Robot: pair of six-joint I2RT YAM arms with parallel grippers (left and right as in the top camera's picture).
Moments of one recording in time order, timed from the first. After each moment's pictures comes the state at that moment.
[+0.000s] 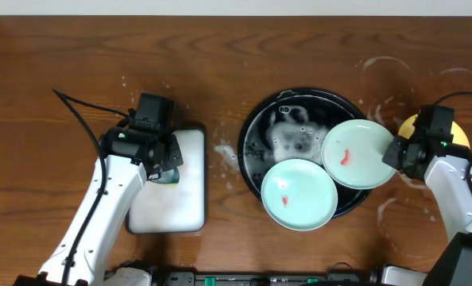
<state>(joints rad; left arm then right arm) -0.20 1.34 1.05 -1.02 -0.14 -0.48 -0.22 1.46 0.85 -0.60 0.07 0.30</state>
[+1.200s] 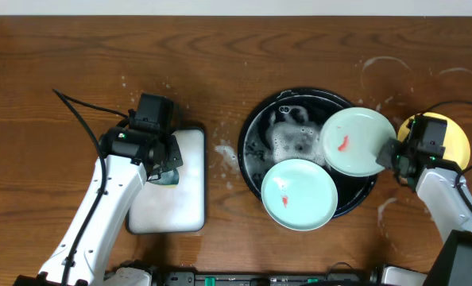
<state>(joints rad) -0.20 1.34 1.05 -1.03 -0.14 -0.48 -0.22 1.45 0.71 -0.33 0.00 0.29</state>
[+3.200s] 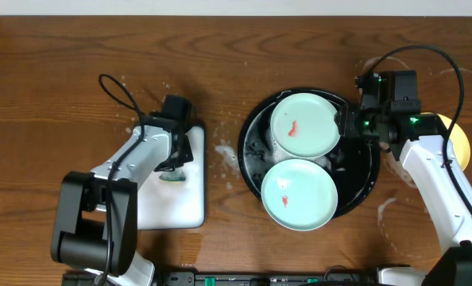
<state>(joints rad) -0.20 1.74 0.99 -0.74 -0.18 -0.48 0.07 1.48 1.09 -0.63 -0.22 0.17</state>
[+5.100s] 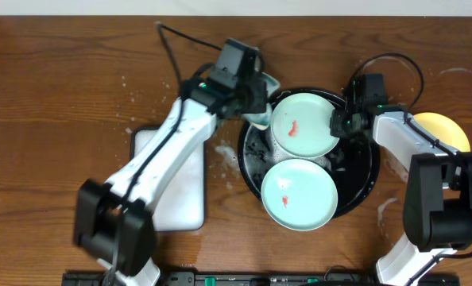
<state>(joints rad) -0.50 1.79 1.51 -0.66 0.18 -0.46 0.07 1.88 1.09 -0.41 -0.08 0.18</state>
